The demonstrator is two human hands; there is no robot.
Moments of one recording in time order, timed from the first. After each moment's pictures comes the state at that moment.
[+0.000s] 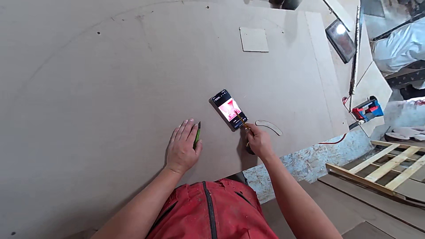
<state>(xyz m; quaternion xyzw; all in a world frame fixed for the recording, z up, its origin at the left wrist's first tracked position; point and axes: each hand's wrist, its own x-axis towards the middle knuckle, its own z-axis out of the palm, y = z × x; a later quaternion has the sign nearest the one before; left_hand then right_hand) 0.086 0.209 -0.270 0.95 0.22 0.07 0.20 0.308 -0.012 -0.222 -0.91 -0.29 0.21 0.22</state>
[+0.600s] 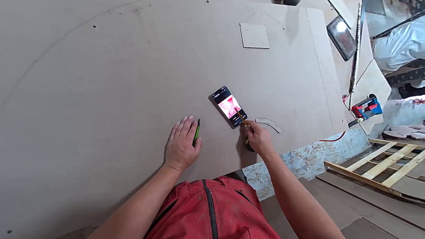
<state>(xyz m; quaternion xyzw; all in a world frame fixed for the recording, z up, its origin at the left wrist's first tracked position) 0.086 0.209 -0.271 0.95 0.22 0.08 0.20 0.309 -0.009 -0.219 -0.91 -0.30 0.20 0.19</state>
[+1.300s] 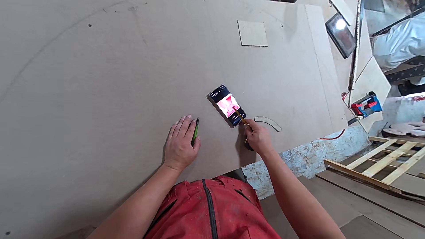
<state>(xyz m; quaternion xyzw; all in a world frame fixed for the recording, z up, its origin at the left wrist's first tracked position) 0.086 0.208 -0.272 0.95 0.22 0.08 0.20 0.309 -0.009 -0.220 -0.91 -0.31 0.20 0.20</state>
